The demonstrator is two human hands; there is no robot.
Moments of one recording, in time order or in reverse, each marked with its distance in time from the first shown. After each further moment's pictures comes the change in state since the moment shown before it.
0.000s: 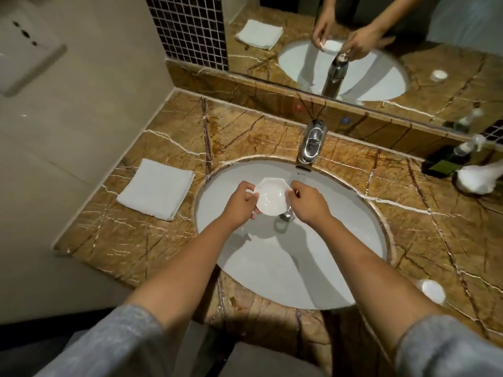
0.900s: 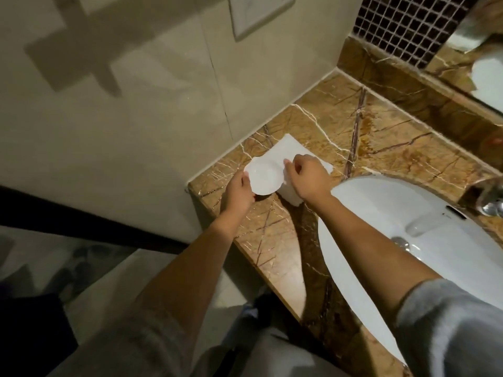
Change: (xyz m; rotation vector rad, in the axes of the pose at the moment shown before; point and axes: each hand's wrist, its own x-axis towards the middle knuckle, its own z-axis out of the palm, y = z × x) left_hand -0.089 -0.121 -0.227 -0.185 0.722 -0.339; right_hand 0.044 -0.239 0.196 -0.108 -0.054 -0.504
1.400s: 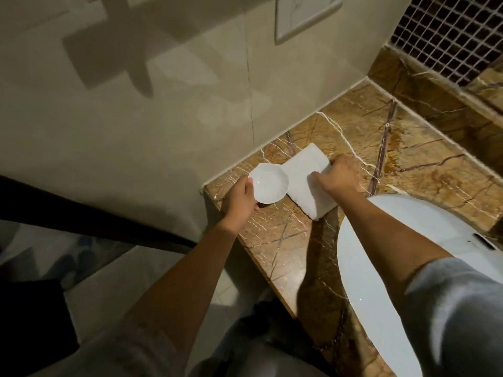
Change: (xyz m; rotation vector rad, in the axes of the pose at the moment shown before) left_hand 0.017 -0.015 -0.031 -0.001 -0.009 0.021; right_hand 0.053 0.020 0.007 -0.243 -0.083 0.346
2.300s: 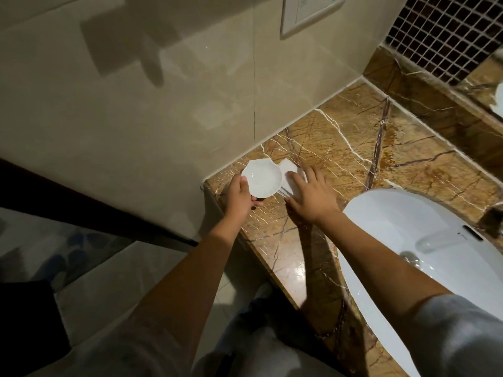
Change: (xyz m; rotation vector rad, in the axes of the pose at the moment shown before) left_hand -0.013 -0.001 -0.007 -0.305 0.031 -0.069; right_hand -0.070 -0.007 0.030 -0.368 -0.014 -0.596
